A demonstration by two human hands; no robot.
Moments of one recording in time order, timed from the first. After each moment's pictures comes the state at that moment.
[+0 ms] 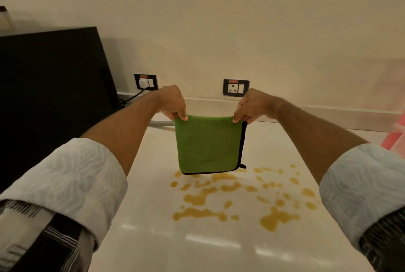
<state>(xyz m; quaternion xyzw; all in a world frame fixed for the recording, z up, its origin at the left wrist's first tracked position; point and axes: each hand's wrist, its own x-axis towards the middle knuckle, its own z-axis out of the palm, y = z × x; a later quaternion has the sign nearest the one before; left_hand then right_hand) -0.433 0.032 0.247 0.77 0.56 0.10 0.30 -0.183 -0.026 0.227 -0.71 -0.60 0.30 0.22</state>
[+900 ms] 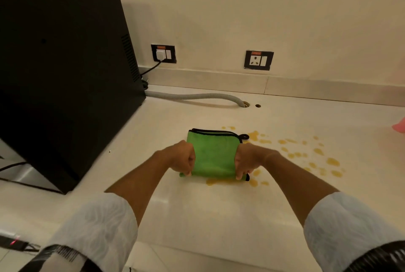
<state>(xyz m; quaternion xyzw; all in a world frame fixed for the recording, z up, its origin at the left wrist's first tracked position) -0.540 -0.028 0.056 0.87 0.43 -0.12 0.22 -0.313 -0.092 0.068 -0.63 -0.70 0.25 -0.21</state>
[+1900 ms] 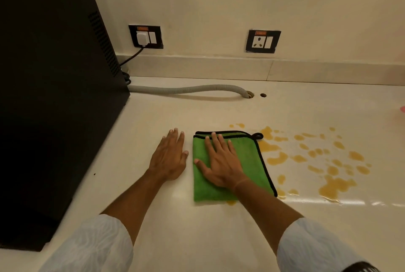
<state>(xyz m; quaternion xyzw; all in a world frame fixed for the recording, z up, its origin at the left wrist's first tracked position) -0.578 0.067 -0.041 0.87 0.47 0.04 0.11 -0.412 -0.022 -0.032 -0.74 -0.67 0.08 0.05</state>
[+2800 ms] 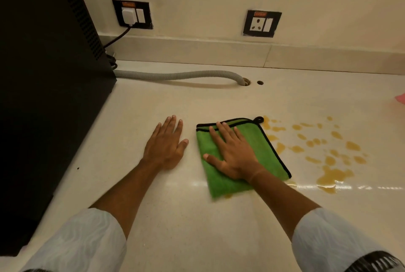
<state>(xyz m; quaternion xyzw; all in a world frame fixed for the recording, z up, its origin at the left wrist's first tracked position) -0.567 0.078 -0.051 0.89 0.45 0.04 0.09 -0.364 -0.032 -0.039 -0.71 -0.70 0.06 0.02</state>
